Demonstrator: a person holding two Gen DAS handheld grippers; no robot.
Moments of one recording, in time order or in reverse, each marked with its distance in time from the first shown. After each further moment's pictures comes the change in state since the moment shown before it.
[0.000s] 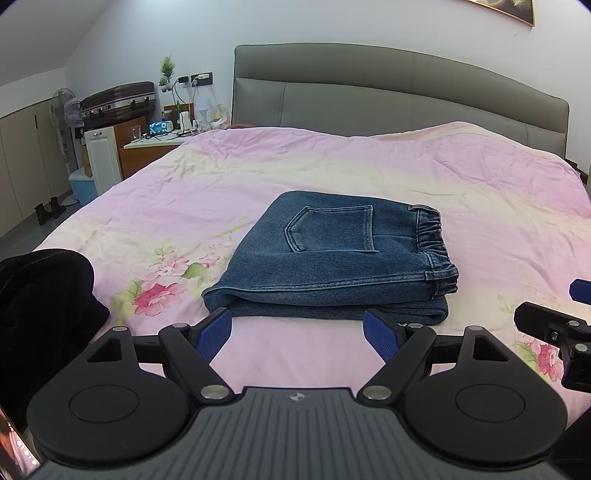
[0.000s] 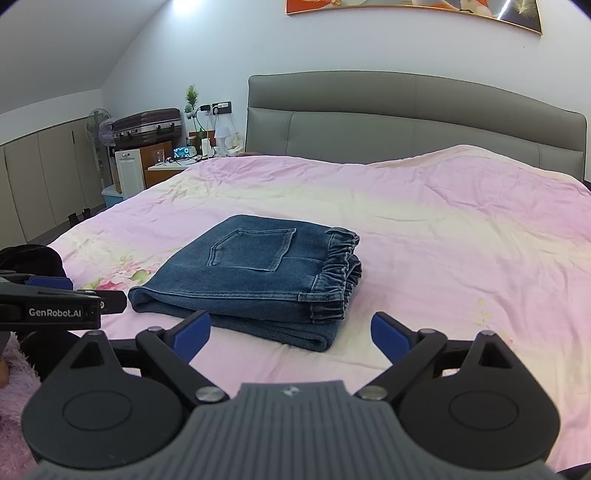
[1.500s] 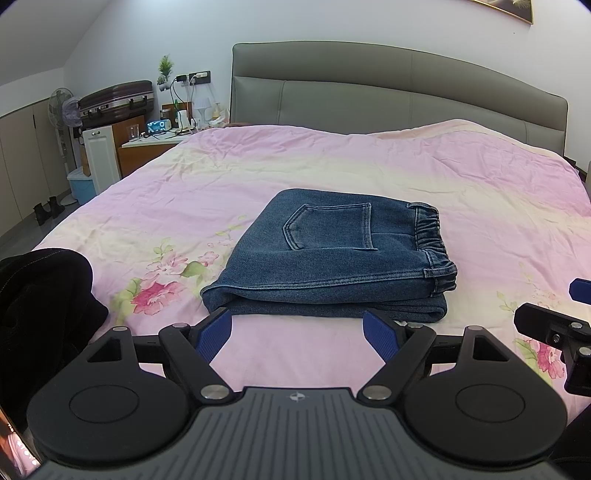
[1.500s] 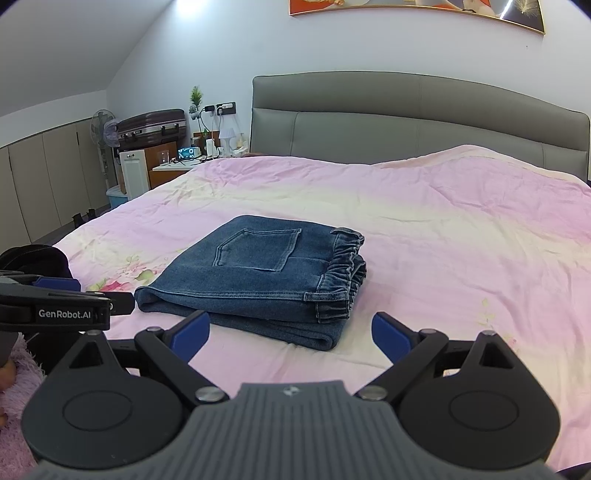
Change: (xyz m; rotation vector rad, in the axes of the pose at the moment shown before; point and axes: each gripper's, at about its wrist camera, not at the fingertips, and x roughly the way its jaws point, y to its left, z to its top) left arm -0.001 -0.001 0.001 -0.001 0.002 0.000; right arm -0.004 0.002 -0.001 -0.001 0.002 0.016
